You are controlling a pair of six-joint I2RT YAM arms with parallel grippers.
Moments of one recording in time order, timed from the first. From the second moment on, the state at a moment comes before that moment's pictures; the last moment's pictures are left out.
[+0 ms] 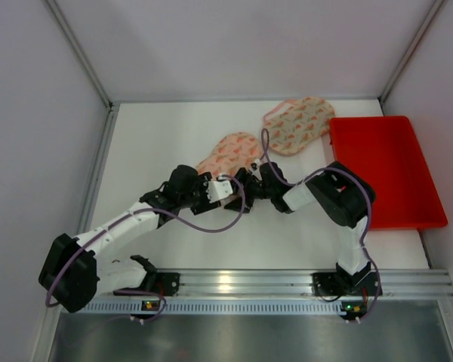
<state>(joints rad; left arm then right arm) -0.61 1.16 0.66 -0.22 0.14 0.70 0.67 2.00 0.80 0.73 -0.61 1.43</state>
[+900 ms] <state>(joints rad) -0.58 1.07 0.74 -0.42 0.46 0.91 0.51 1.85 0.86 0.34 -0.63 1.01</state>
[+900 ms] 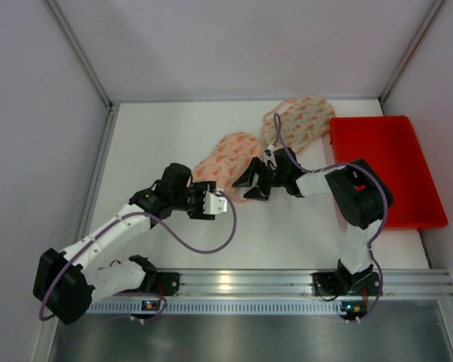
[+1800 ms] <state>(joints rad) -0.69 1.19 0.28 0.22 0.37 1.91 0.53 2.02 0.91 0.63 -0.64 1.27</state>
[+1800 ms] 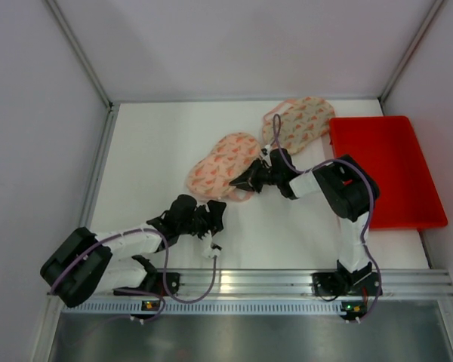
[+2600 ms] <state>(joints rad) -0.69 1.34 0.26 0.52 0.29 1.91 0.57 2.03 0.87 0.67 -0.63 1.37</state>
